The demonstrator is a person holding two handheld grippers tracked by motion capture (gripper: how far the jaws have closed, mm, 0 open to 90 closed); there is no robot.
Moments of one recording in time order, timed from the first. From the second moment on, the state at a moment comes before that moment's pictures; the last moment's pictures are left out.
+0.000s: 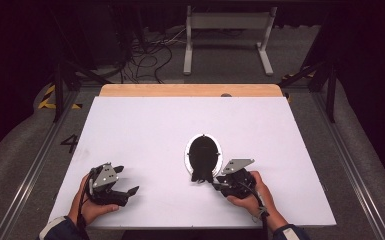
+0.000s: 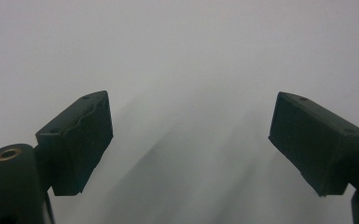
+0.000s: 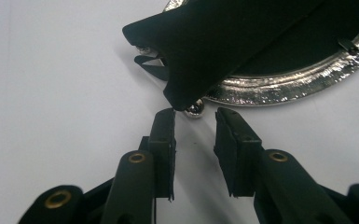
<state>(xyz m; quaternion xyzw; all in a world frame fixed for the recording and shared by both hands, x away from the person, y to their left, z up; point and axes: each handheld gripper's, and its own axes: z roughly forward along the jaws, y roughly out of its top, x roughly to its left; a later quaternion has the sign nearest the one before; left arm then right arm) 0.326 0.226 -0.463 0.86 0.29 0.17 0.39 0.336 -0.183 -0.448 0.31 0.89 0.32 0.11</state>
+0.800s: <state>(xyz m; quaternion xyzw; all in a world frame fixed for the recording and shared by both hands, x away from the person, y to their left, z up) 0.326 0.211 -0.468 0.87 0.28 0.16 0.37 0.357 -0.200 -0.461 0.41 0.80 0.43 -0.06</state>
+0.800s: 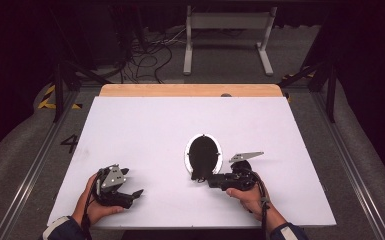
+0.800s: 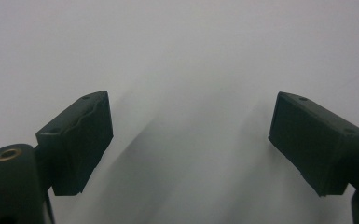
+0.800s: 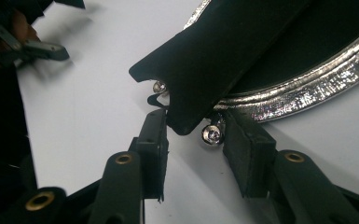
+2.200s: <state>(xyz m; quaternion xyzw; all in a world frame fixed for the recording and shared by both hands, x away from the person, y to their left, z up) 0.328 0.195 -0.469 0.89 0.25 0.15 0.36 0.353 -0.176 -0.449 0.36 0.86 0.37 0.02</state>
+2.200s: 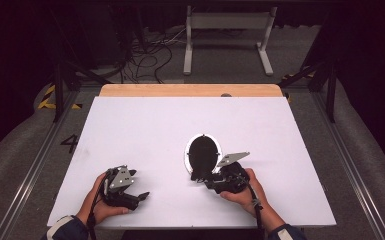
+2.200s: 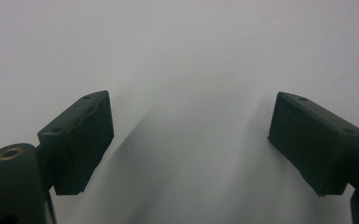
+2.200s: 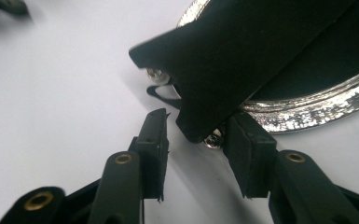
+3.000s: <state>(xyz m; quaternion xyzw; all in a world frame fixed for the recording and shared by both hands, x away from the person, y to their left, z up) 0.381 0.115 -0.458 0.89 0.20 0.12 0.40 0.385 -0.194 -0.472 0.50 0.68 0.51 -0.17</state>
